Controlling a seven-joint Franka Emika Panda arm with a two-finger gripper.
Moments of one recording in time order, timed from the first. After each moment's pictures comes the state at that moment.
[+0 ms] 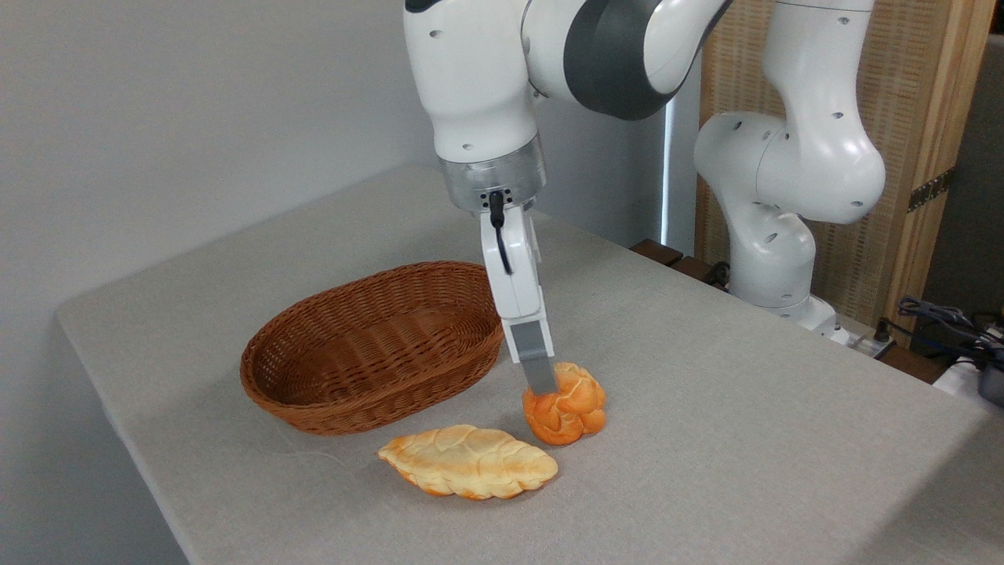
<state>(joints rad) -0.02 -0.25 0.06 -2.18 0.04 1.84 1.46</state>
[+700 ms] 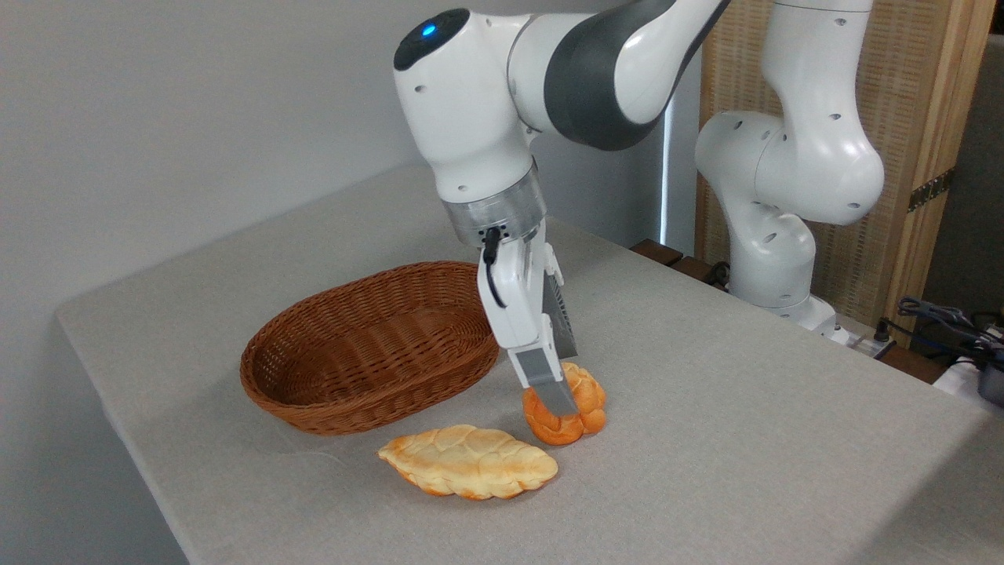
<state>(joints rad) -0.06 -0.20 0.06 -2.23 0.13 1.85 1.50</state>
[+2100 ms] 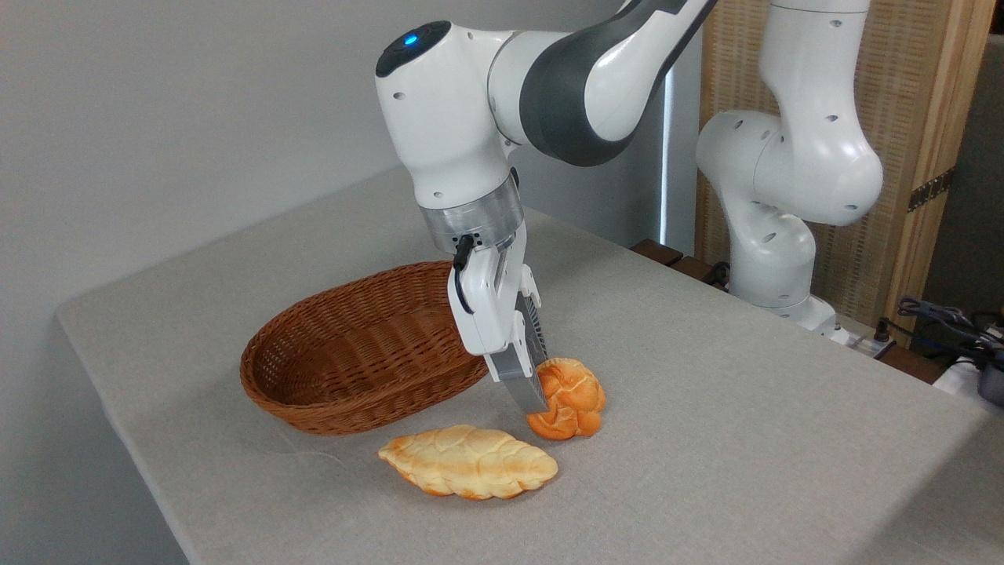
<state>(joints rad) -0.09 -0.17 0.06 -2.22 0.13 1.92 1.50</state>
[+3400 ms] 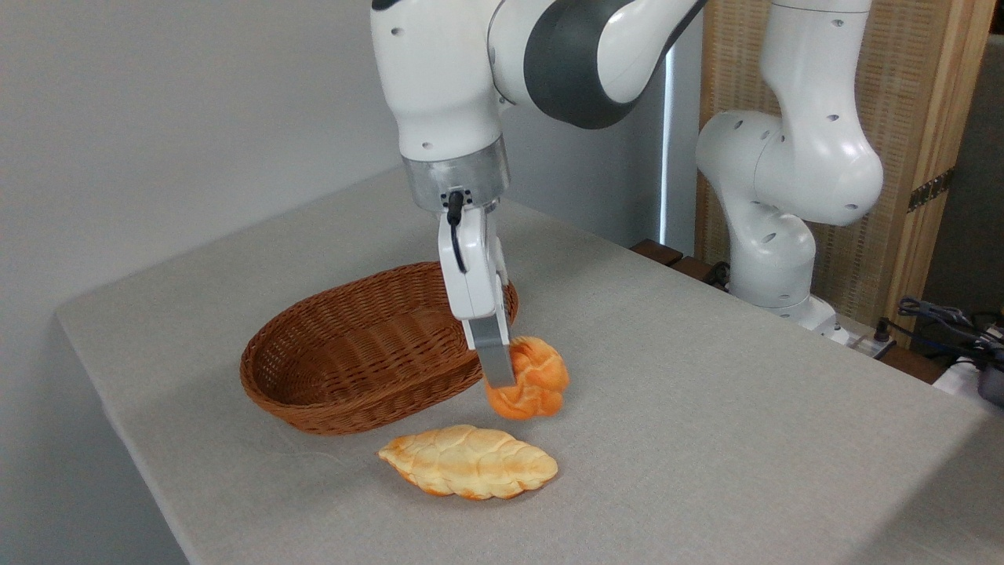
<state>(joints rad) -0.08 -0.19 0.07 -2.13 0.03 1.92 1.40</state>
